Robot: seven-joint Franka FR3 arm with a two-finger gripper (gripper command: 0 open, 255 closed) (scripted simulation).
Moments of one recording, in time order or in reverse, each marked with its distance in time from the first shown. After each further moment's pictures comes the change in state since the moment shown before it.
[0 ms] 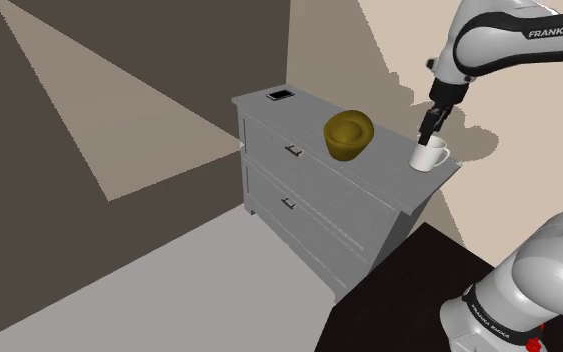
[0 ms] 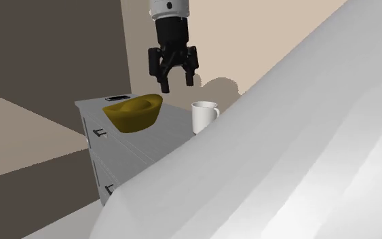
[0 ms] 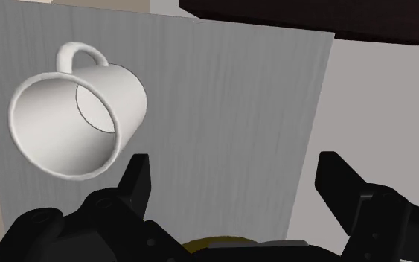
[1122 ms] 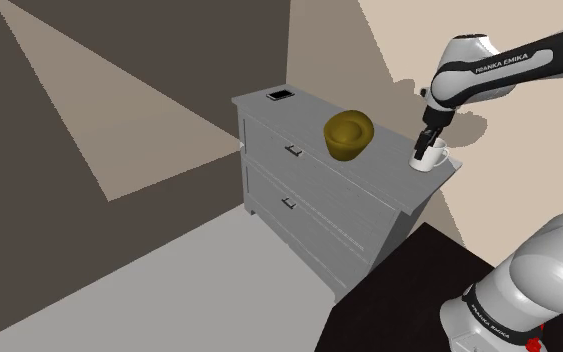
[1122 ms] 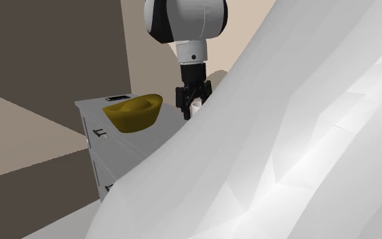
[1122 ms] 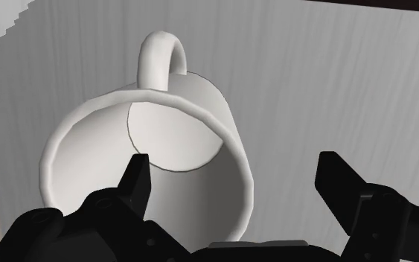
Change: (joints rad) arm -0.036 0.280 -0.173 -0.012 -0.023 0.293 -0.153
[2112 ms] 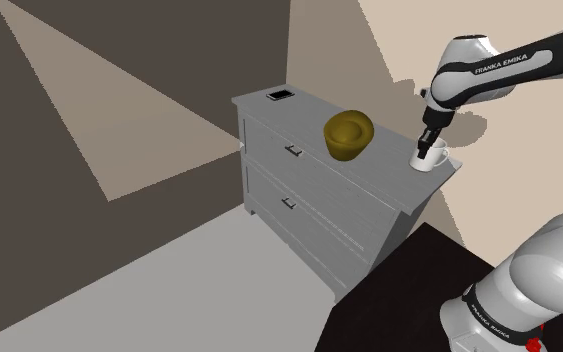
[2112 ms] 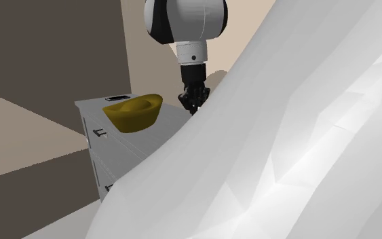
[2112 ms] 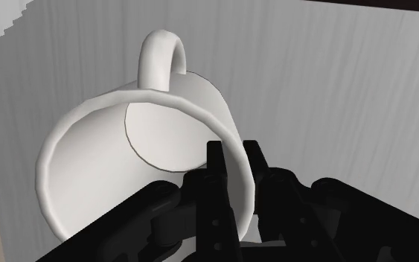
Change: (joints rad) arm 0.000 0.001 -0.001 -0.003 0.000 0.005 0.000
